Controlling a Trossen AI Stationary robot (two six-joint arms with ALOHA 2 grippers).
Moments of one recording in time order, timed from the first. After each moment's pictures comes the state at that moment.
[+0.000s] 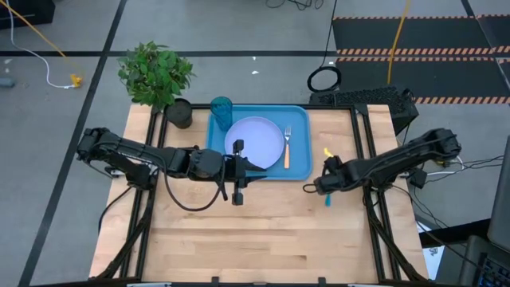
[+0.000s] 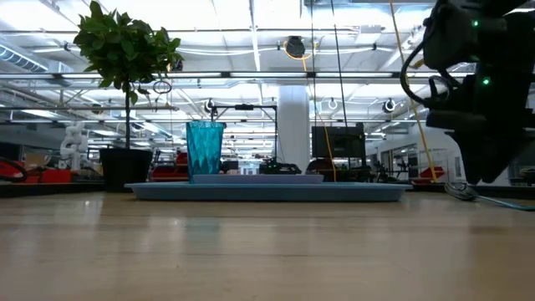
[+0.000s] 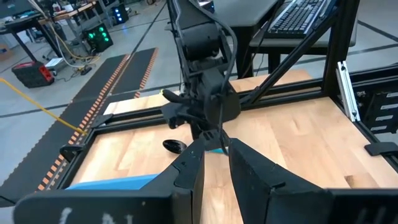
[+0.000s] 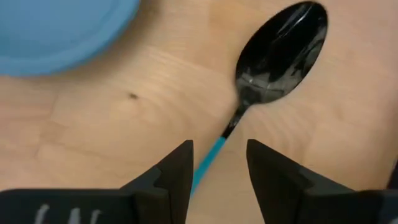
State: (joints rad) left arm -0.20 1.45 1.23 -0.05 -0.24 0.15; right arm 0.22 1.24 0.59 -0.95 0.29 1.43
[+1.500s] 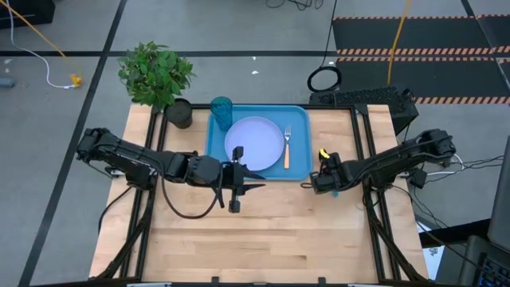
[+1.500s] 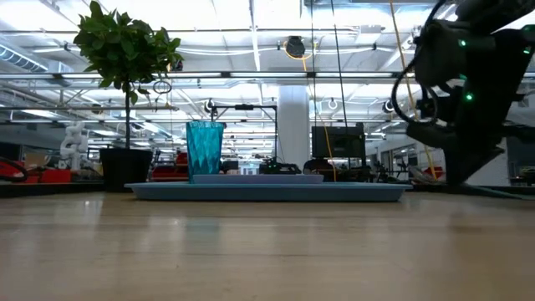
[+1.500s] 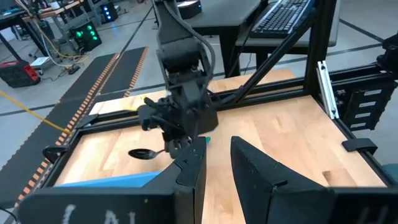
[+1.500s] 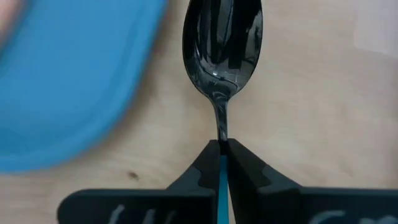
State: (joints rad) left arm -0.25 1.45 1.23 -0.06 -0.24 0.13; right arm 0.19 1.33 0.56 -0.85 0.51 1.50
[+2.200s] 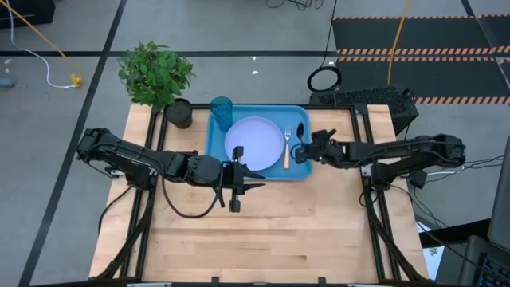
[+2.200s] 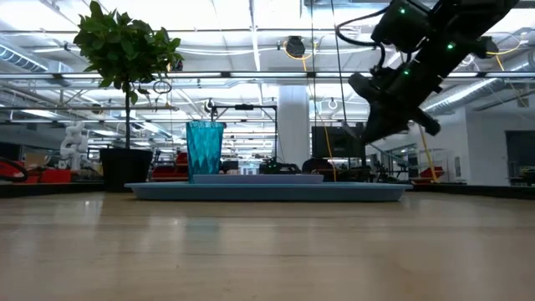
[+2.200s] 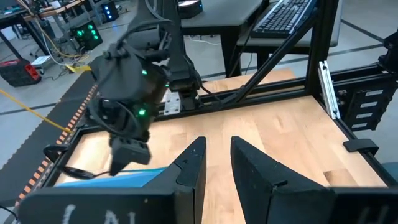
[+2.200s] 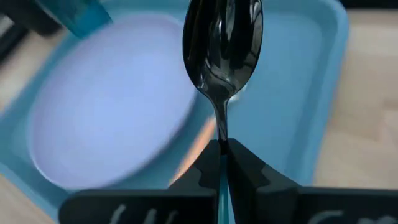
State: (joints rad) left arm -0.25 1.45 1.23 -0.06 -0.24 0.12; right arm -0.13 1.19 0.56 -0.22 0.52 0.95
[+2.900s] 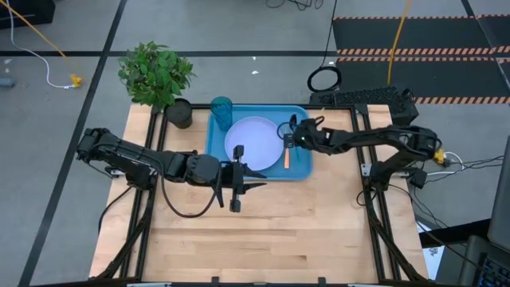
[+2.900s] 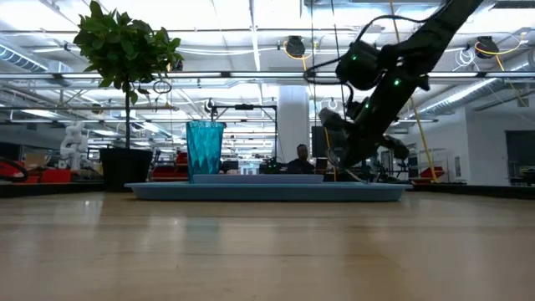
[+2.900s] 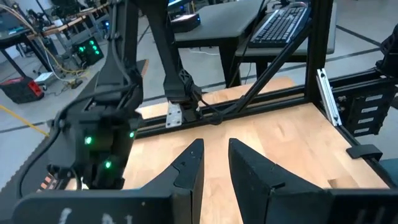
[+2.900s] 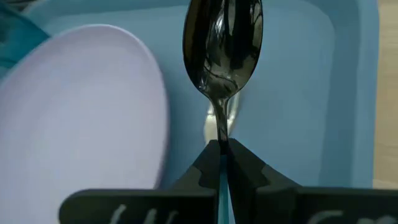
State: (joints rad) left arm -0.25 1.45 1.23 -0.02 -0.24 0.18; right arm -0.37 1.51 0.68 -0.05 0.36 0.94
